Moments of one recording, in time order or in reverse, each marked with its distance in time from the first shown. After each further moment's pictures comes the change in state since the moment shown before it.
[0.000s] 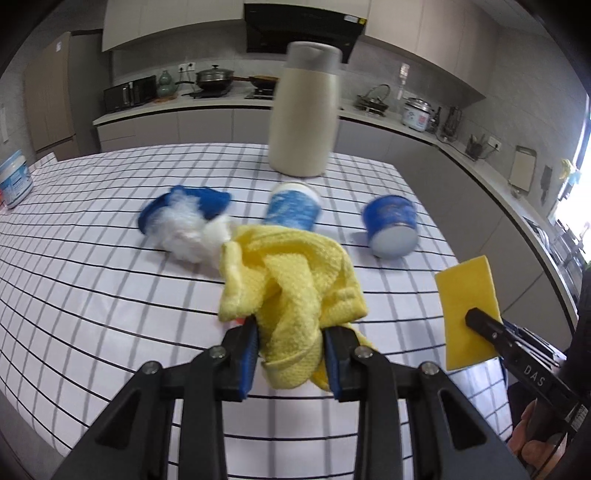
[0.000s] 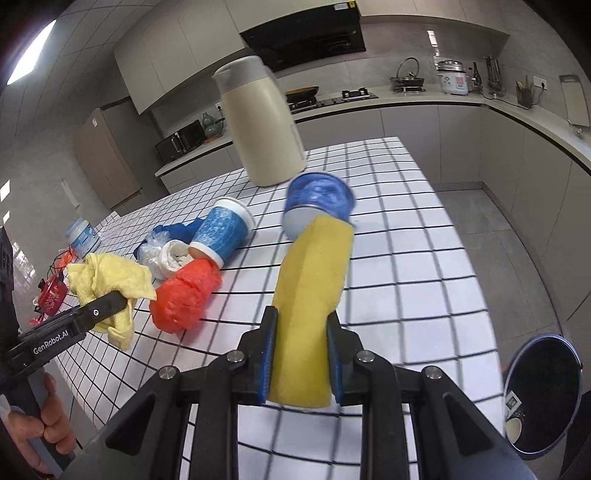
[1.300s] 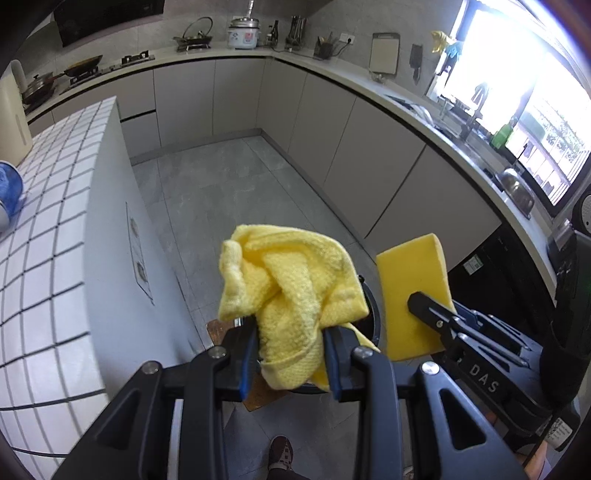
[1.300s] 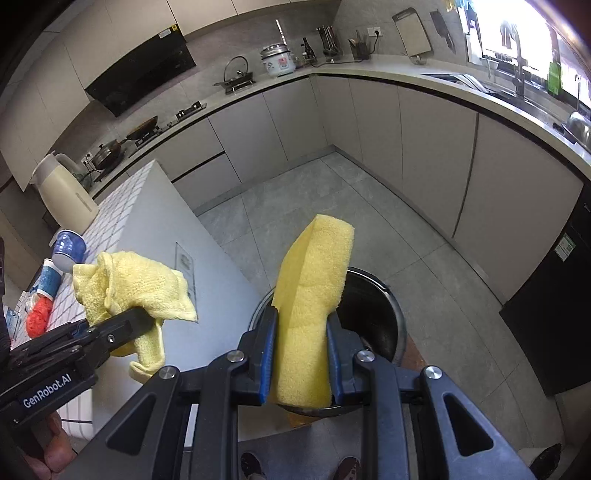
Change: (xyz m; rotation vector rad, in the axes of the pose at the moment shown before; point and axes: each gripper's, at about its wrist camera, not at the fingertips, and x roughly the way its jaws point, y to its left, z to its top) left arm 0.063 -0.367 -0.094 0.346 0.251 -0.356; right arm -0.173 -0.336 -0.104 0.351 0.000 -0.367
